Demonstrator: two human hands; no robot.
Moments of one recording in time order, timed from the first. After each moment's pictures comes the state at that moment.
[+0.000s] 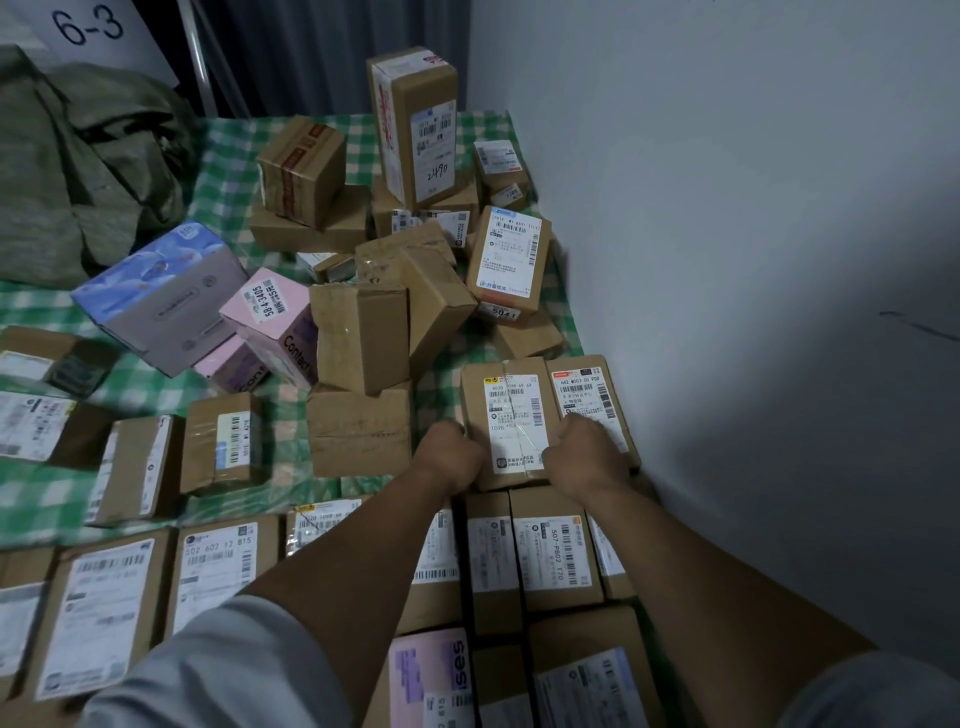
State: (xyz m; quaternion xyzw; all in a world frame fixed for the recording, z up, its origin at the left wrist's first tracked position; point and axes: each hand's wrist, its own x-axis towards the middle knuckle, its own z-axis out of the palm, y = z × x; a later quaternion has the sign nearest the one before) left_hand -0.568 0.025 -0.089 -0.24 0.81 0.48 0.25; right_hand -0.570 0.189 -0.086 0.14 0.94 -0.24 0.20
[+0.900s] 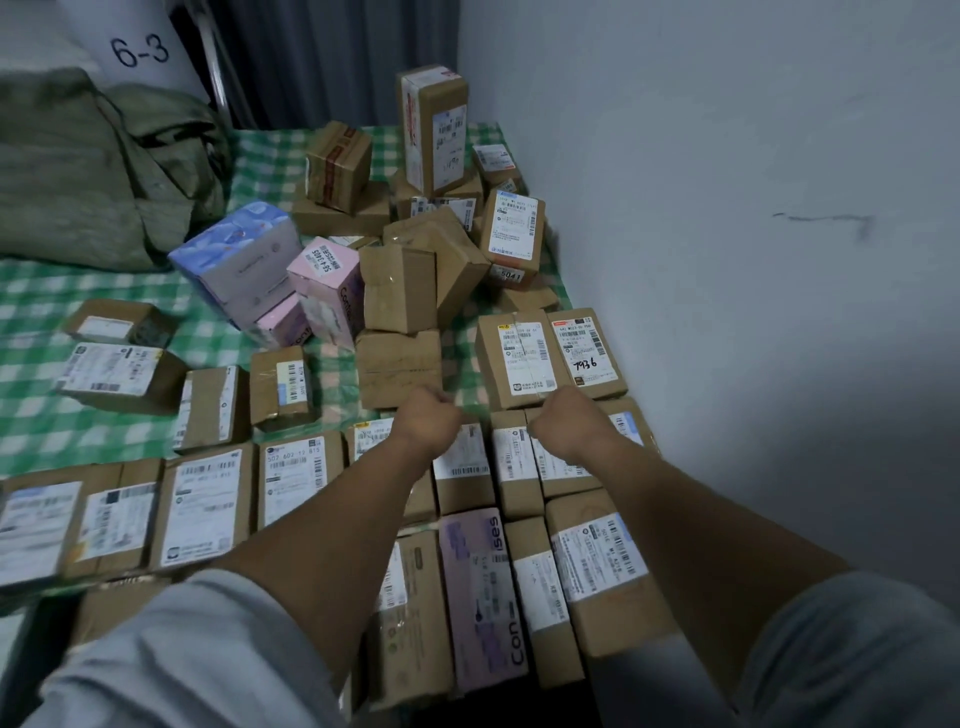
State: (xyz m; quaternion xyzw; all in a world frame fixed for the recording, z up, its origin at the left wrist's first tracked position) left_hand -0.461 -0.037 -0.035 -0.22 0.78 0.55 0.20; right_hand -0.466 0.146 -0.021 0.14 0.92 -0.28 0.25
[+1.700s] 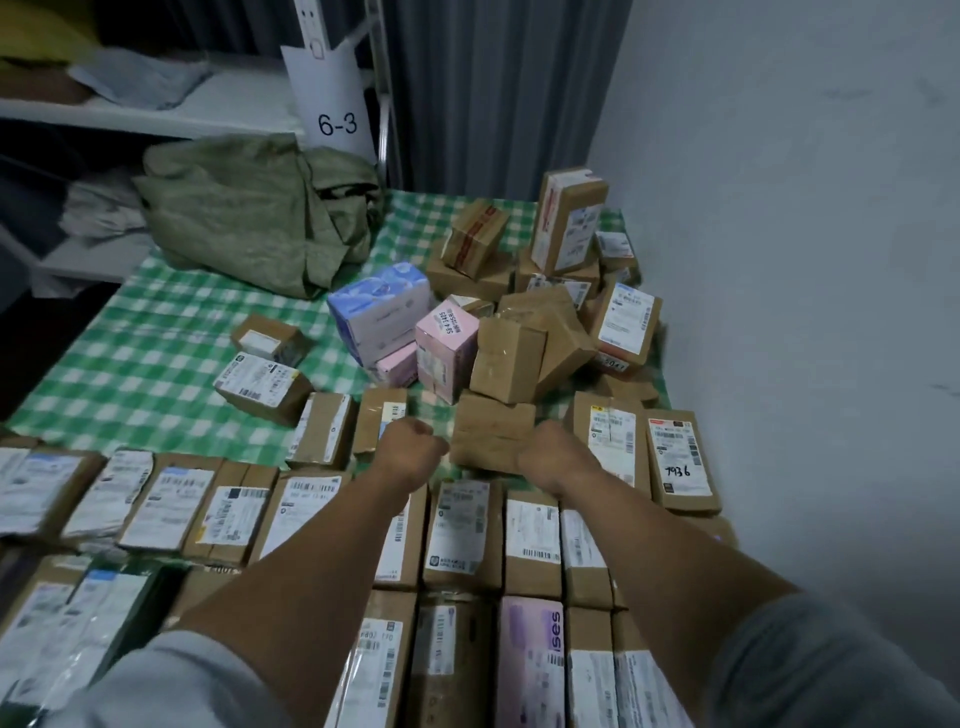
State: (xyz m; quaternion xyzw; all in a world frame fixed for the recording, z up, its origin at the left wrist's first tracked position) left_hand -0.460 -0.152 0.004 -0.34 0.75 0.56 0.09; right_hand -0.507 0.027 0.029 0.00 0.92 -0.27 0.29
